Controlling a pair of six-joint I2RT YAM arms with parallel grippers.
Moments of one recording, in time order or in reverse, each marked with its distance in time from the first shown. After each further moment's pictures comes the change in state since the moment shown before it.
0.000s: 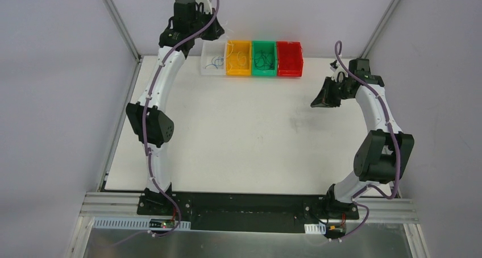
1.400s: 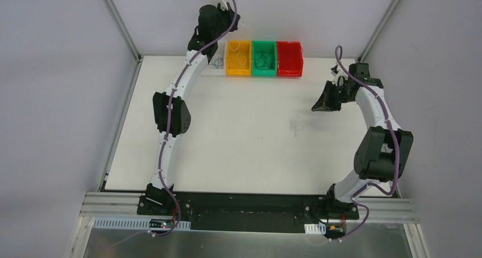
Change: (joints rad) left arm -0.100 0.356 0.185 0.507 -0.216 -0.145; right arm -0.022 0.021 -0.048 0.014 0.013 0.013
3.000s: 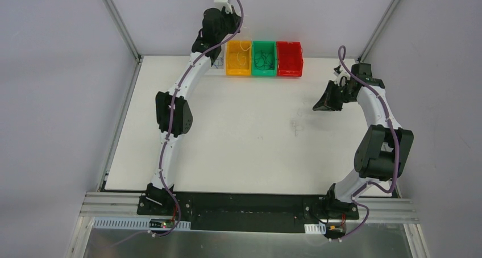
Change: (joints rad) left arm -0.015 0.002 -0.021 0.065 -0.043 0.095; right arm -0.025 0.014 0.000 0.014 -0.020 0.024
